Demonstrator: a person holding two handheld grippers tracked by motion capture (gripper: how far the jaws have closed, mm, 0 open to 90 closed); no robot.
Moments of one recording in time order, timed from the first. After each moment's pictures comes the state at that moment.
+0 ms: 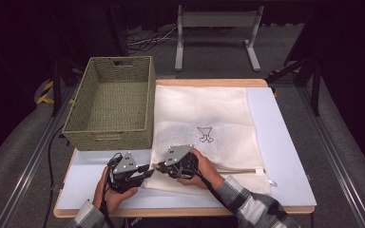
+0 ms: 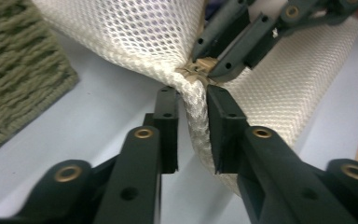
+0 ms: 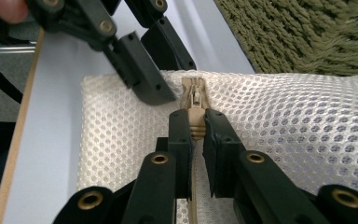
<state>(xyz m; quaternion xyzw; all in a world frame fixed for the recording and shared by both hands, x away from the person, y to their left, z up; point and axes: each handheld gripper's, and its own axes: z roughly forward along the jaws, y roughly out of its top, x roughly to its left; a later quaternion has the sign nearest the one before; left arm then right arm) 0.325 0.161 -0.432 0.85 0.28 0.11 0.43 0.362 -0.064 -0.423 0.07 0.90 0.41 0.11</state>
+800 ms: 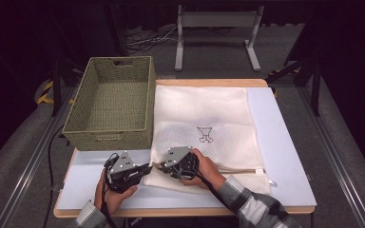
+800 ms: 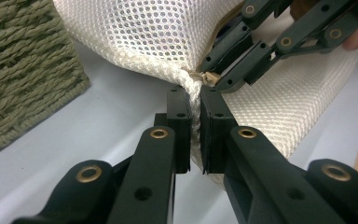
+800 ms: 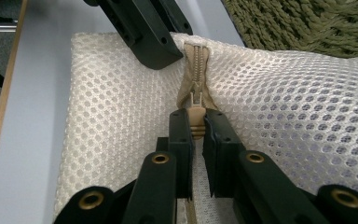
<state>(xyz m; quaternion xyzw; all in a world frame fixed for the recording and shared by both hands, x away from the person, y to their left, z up) 0.320 0.161 -0.430 0.83 0.30 0.12 0.45 0.362 -0.066 -0.424 0.07 0.91 0.38 0.13</state>
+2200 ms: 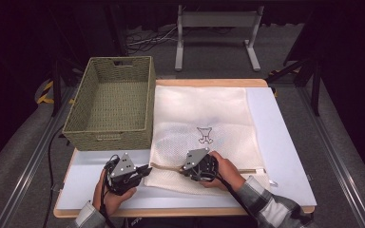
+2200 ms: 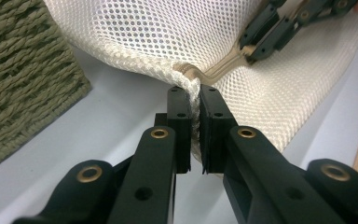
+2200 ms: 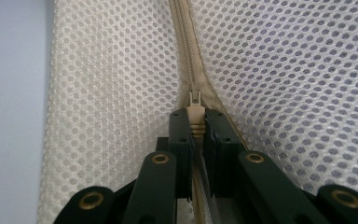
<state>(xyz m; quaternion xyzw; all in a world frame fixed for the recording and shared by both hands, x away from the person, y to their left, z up) 0.315 0.160 -0.428 0.85 0.27 0.15 0.43 0.359 -0.120 -0.430 0.08 0.94 0.31 0.12</state>
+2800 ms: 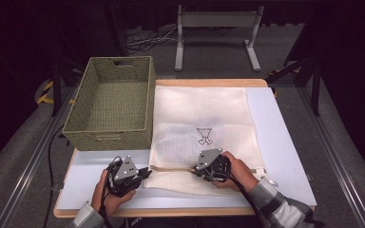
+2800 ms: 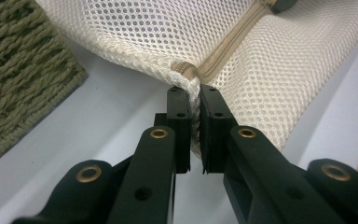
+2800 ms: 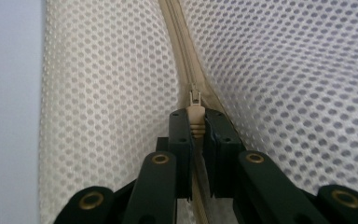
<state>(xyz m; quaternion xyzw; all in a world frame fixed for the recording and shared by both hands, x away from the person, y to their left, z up) 0.313 0.159 -0.433 0.87 0.26 0.15 0.40 0.354 -0.154 -0.425 0.09 0.94 0.30 0.13</state>
